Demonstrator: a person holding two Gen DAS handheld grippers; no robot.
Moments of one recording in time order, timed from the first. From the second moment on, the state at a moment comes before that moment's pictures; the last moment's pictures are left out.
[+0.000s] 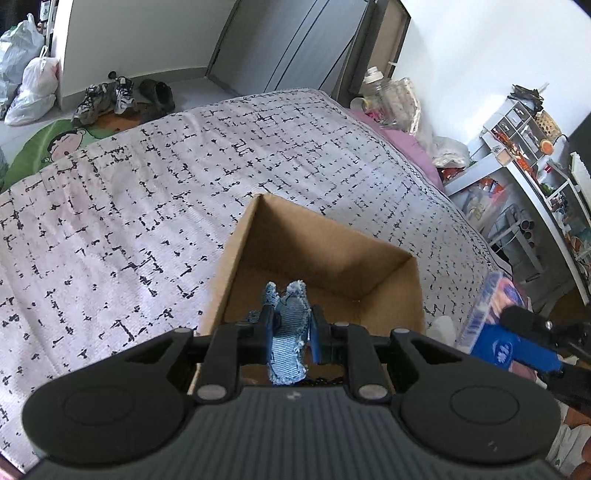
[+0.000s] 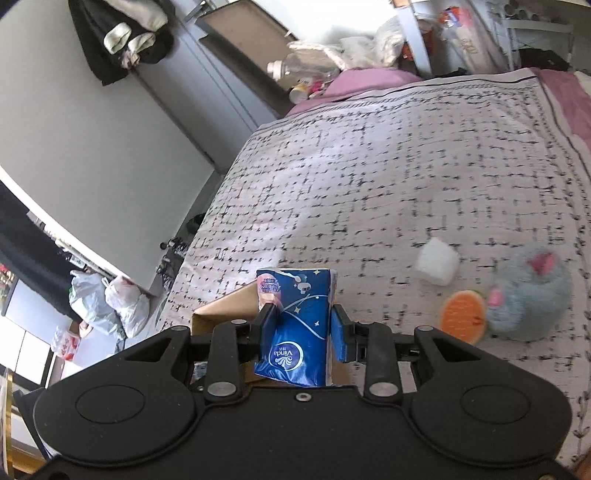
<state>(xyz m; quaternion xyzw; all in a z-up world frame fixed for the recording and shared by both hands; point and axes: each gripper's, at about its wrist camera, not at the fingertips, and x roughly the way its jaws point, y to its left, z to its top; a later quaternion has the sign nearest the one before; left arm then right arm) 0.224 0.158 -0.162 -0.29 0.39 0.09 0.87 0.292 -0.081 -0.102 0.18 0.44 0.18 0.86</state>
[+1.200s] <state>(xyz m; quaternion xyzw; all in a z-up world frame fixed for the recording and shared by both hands) 0.219 0.142 -0.131 -0.25 0.39 0.10 0.88 0.272 -0.106 -0.107 0.17 0.47 0.16 0.85</state>
